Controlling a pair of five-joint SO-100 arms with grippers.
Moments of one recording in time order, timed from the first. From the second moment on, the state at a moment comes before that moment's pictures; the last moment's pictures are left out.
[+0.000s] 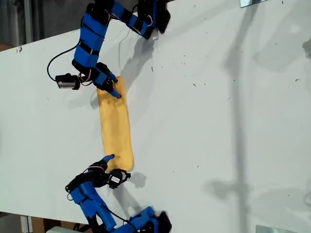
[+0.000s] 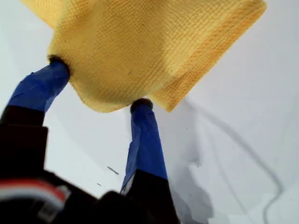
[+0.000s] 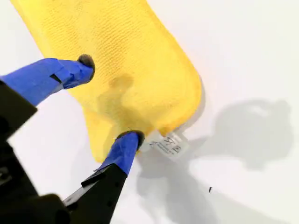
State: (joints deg) arm 0 -44.6 78.5 78.2 92.6 -56.0; arm 1 39.5 86.0 98.9 72.2 41.3
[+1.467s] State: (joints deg) arm 0 -40.3 95.0 86.4 93.7 -62.2; arm 1 51.3 66.2 82.8 77.2 35.7
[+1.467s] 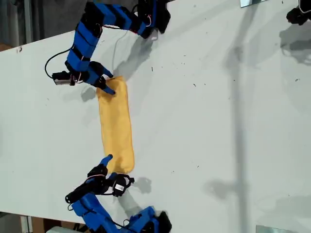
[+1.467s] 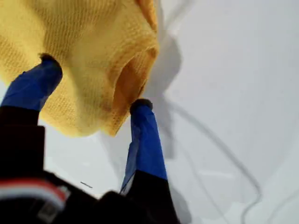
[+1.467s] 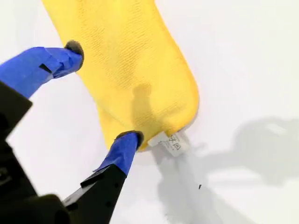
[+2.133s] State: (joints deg) arm 0 -30.0 146.7 138.7 74.3 -78.1; arm 1 56.2 63.4 86.7 74.1 35.2
